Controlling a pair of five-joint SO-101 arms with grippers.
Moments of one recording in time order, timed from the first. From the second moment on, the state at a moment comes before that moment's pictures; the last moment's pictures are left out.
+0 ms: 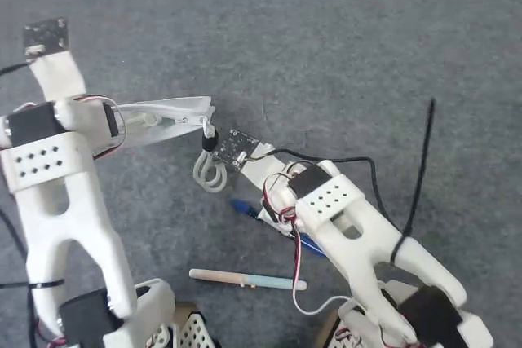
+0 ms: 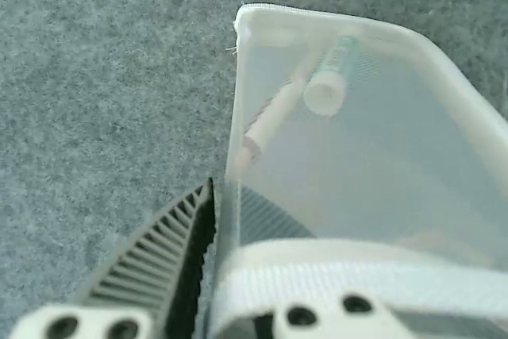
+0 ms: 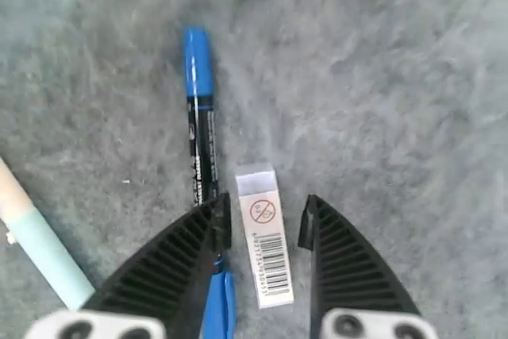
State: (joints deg) left arm -24.7 -16.0 13.7 85.7 3.2; right arm -38.9 -17.8 44.7 57.3 22.2
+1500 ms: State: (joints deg) left arm -25.1 -16.0 13.7 84.6 3.2; right arm -38.8 -23.4 47.8 54.1 27.6
